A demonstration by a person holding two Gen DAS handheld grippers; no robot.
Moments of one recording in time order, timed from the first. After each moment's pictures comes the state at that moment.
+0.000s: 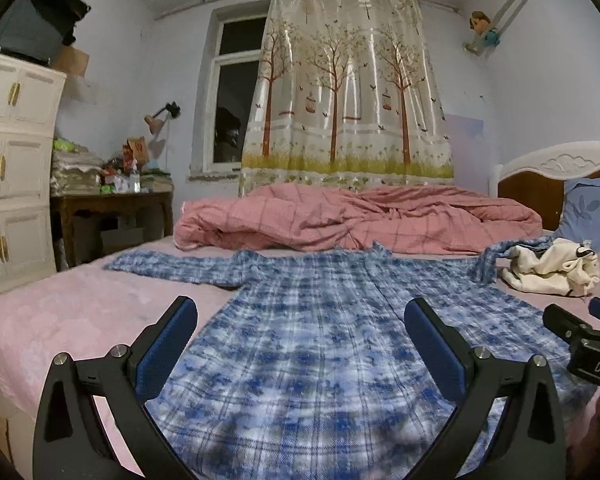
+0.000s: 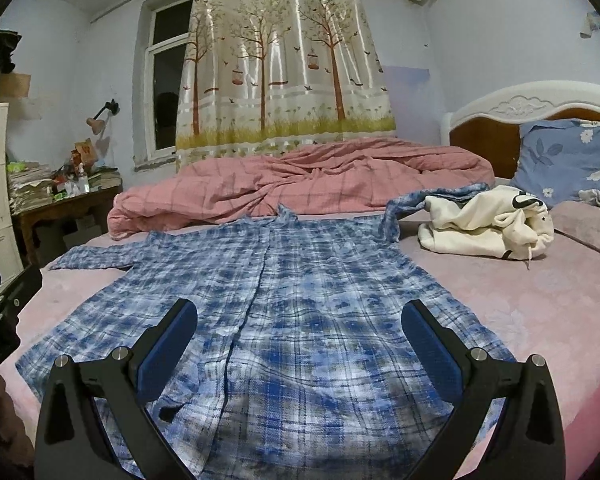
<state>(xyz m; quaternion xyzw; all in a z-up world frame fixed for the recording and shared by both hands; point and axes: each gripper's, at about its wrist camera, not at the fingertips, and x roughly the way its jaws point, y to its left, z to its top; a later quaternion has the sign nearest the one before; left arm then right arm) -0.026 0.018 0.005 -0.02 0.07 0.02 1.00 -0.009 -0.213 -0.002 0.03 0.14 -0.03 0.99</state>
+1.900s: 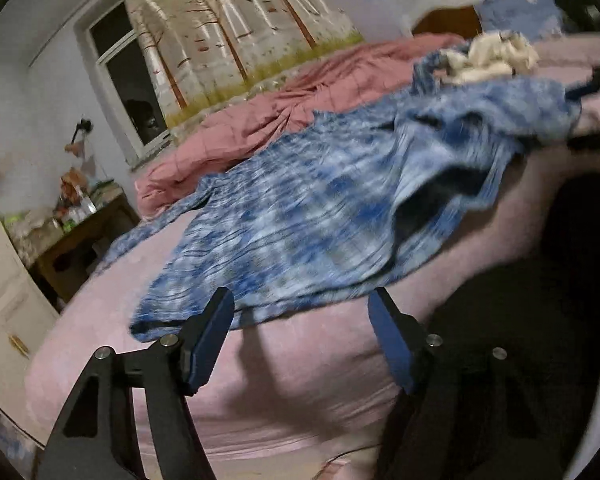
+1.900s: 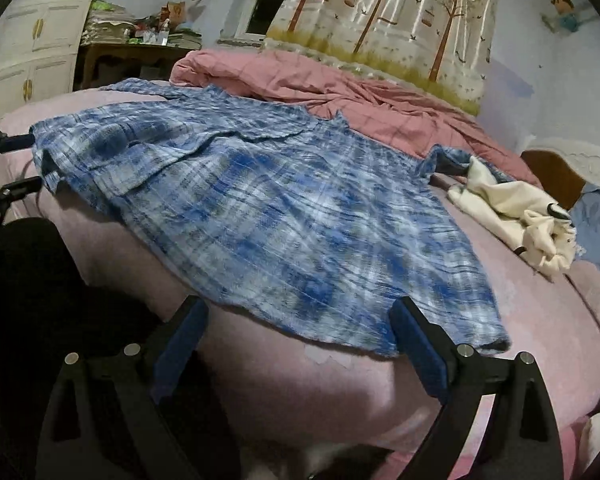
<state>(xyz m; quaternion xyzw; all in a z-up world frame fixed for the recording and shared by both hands) -0.063 0.022 -0.115 0.25 0.22 -0.04 0.94 -0.050 -0.257 -0.089 -0.19 0.27 0.07 0.94</state>
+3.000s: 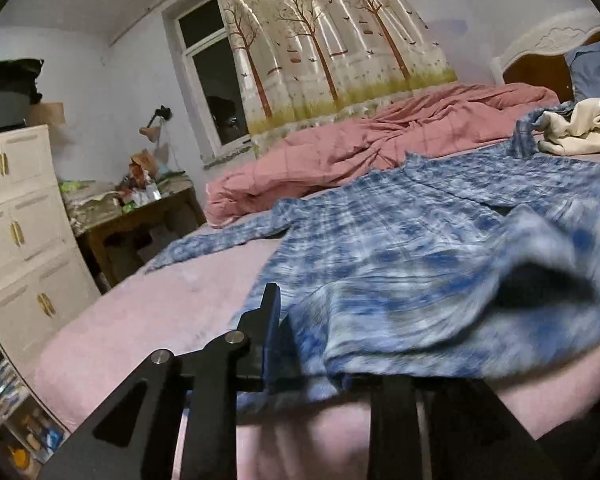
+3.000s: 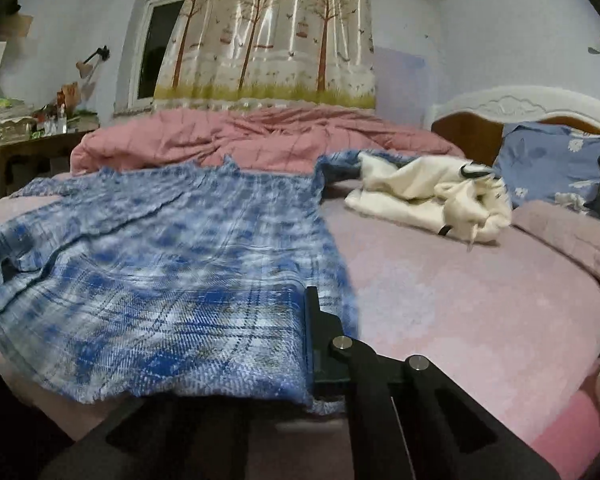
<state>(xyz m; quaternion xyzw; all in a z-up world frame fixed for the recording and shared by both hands) -0.001 0.038 -0.067 0.16 0.15 0.09 0.97 -0.012 -0.346 -0.057 -0.04 0.18 -0.07 0.98</state>
